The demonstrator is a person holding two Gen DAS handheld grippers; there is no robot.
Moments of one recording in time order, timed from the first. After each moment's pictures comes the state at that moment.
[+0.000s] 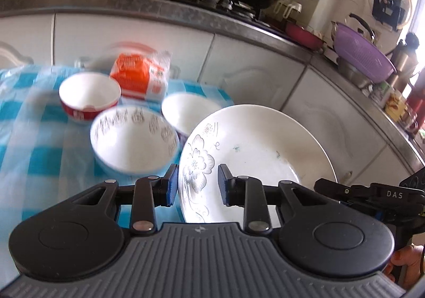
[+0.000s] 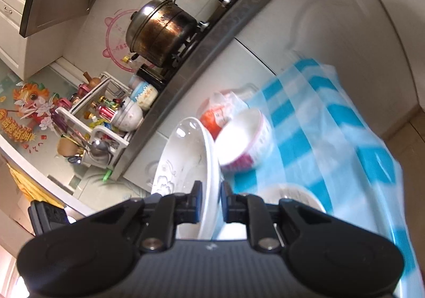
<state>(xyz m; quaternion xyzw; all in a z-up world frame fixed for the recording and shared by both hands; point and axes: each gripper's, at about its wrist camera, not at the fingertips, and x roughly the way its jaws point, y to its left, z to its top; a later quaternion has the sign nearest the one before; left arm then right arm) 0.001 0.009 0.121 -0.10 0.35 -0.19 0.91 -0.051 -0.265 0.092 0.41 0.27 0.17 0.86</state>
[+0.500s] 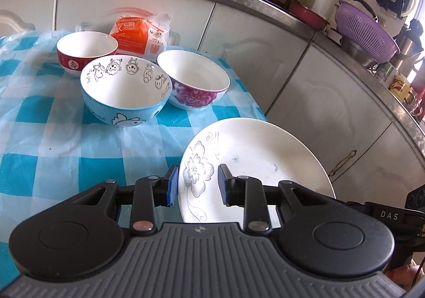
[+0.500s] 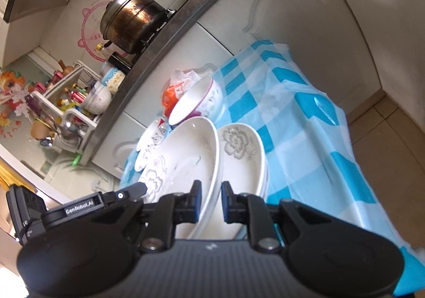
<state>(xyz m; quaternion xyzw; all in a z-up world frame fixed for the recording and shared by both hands) -0.031 -0.010 0.075 -0.10 0.38 -0.17 0.90 -0.105 -0.258 0.048 0.38 0.30 0.11 0.87</state>
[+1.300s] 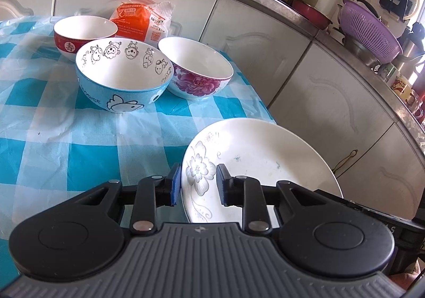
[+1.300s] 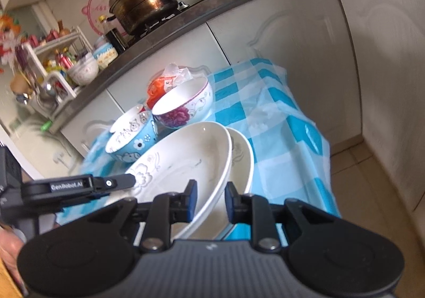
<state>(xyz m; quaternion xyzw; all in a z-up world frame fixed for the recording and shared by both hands) -0.024 -0.013 0.055 -0.12 0.38 -0.18 0.90 -0.107 -0.229 0.055 0.23 0.30 0.06 0.92</state>
